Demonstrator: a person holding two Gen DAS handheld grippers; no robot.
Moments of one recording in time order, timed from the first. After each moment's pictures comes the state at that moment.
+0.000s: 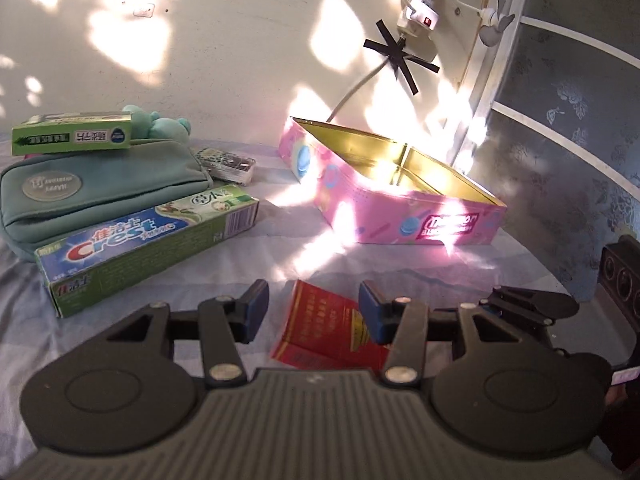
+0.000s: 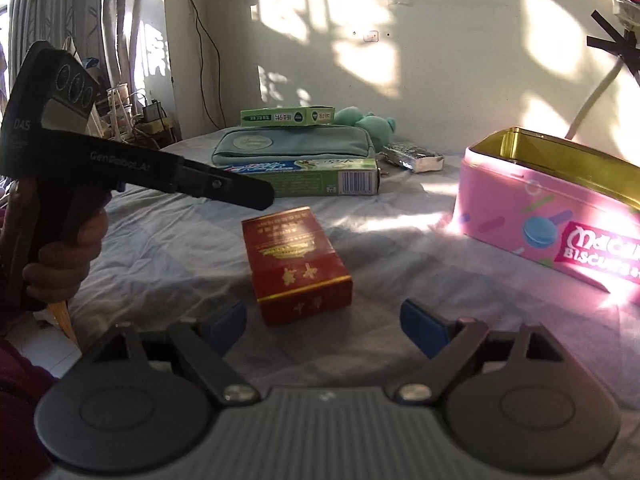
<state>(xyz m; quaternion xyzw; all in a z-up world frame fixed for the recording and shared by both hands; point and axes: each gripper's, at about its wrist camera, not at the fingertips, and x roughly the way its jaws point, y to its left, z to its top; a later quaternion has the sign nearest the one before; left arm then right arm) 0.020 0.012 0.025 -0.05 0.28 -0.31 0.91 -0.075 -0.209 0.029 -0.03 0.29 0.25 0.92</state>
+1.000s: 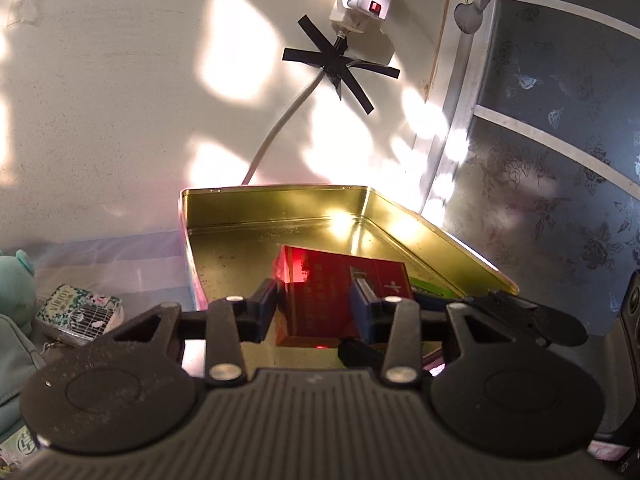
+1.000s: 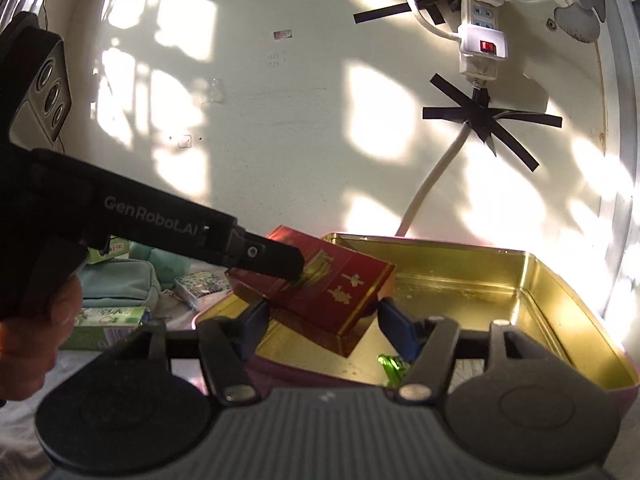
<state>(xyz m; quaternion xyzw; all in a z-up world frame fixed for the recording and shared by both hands) 0.138 -0.159 0.068 0.00 0.25 -0.36 0.90 0.037 -0.298 0.052 0.00 0.16 0.04 0.99</state>
